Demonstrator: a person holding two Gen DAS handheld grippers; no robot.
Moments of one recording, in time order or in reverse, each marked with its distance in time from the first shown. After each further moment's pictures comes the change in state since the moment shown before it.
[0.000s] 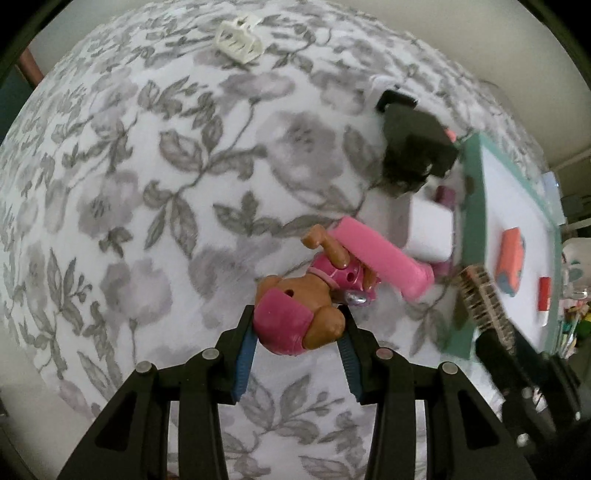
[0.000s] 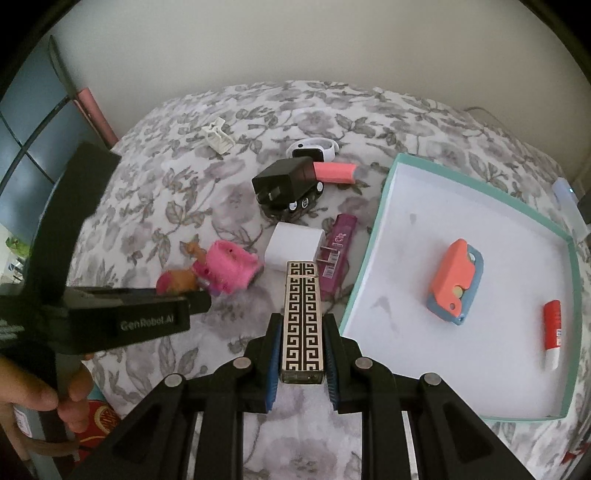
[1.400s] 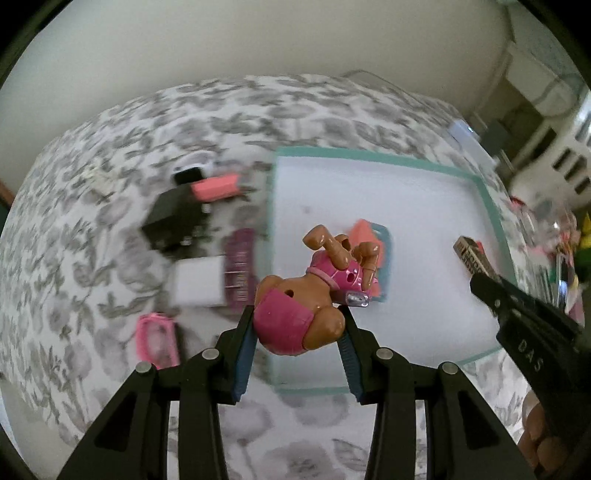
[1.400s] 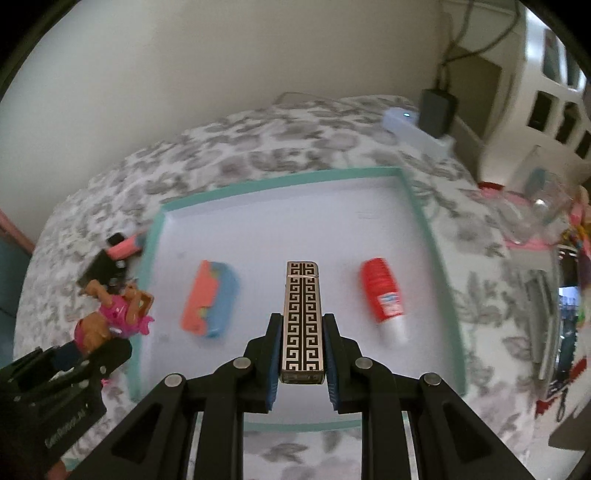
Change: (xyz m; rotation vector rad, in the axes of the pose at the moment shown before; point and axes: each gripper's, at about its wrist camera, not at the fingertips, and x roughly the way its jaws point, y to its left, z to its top) left arm -0.040 -0.180 -0.026 0.334 -0.224 0.003; right arm -0.052 -0.187 -0.029 0.446 -0.087 -0.241
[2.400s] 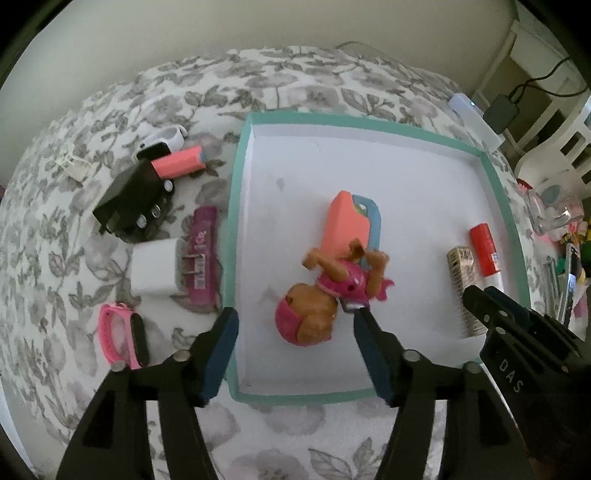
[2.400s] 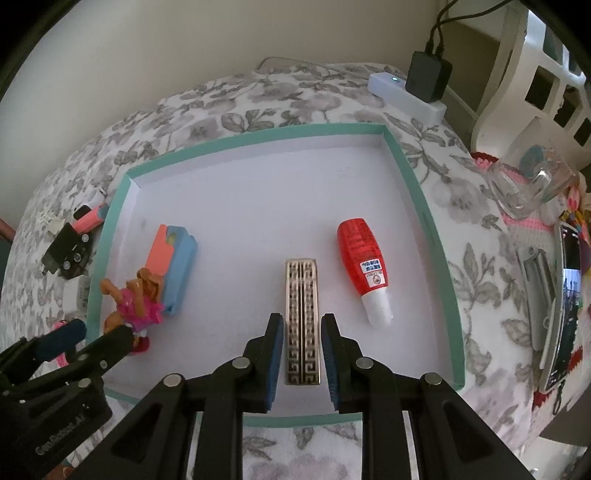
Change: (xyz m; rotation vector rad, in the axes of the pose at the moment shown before) left arm 0.029 -0.022 -0.001 -0.010 0.070 0.007; right arm 0.026 -0.003 -0.012 -0.028 0.092 -0.057
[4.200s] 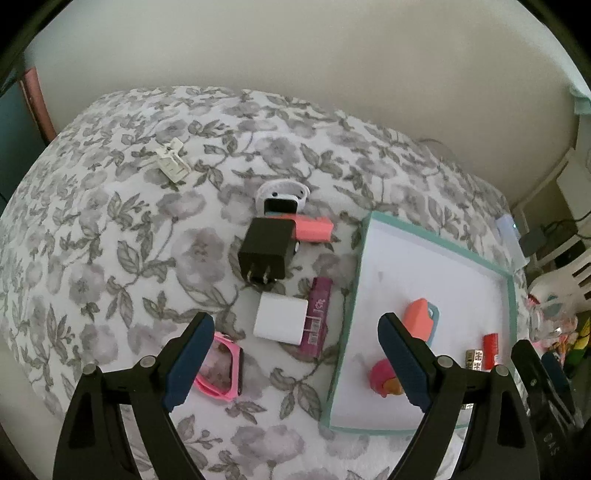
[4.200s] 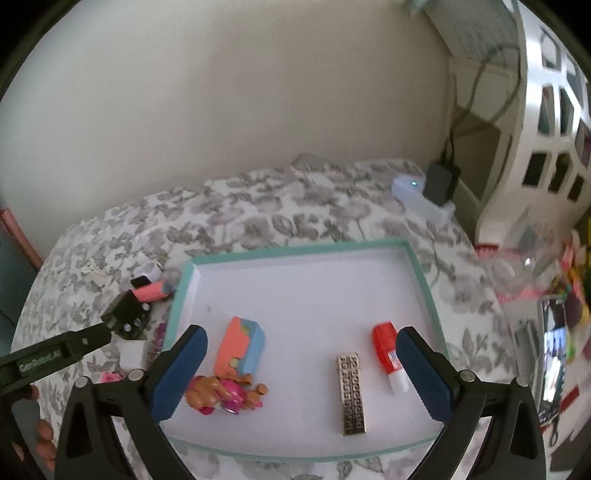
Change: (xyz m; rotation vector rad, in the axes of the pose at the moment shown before) left arm -0.053 0.104 0.020 -0.311 -0.172 0.016; right arm -0.079 0.043 0.021 -0.044 -0.332 0.068
